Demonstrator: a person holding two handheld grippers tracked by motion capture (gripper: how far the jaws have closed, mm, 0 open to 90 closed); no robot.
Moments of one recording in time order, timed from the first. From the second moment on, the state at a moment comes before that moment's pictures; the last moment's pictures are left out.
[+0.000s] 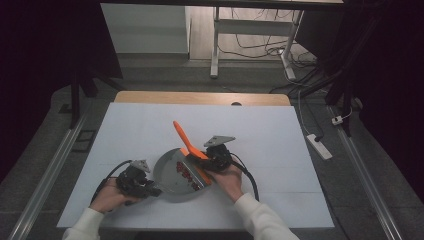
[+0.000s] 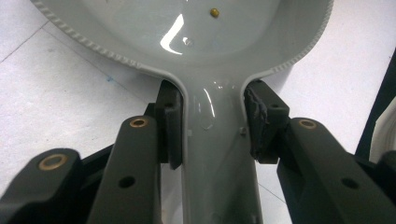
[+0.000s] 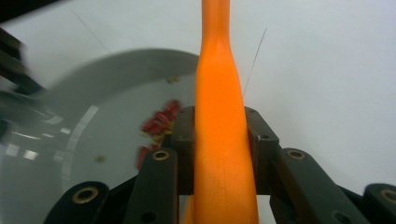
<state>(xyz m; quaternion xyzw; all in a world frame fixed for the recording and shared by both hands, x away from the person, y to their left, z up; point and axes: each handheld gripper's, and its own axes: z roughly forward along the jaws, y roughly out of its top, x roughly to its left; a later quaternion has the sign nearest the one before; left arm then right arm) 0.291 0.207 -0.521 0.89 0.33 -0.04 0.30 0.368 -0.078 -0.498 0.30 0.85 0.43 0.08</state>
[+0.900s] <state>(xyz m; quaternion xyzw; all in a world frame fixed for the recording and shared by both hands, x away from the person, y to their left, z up) 0.290 0.208 -0.521 0.89 0.33 -0.04 0.30 0.388 -0.123 -0.483 0.34 0.82 0.43 0.15</state>
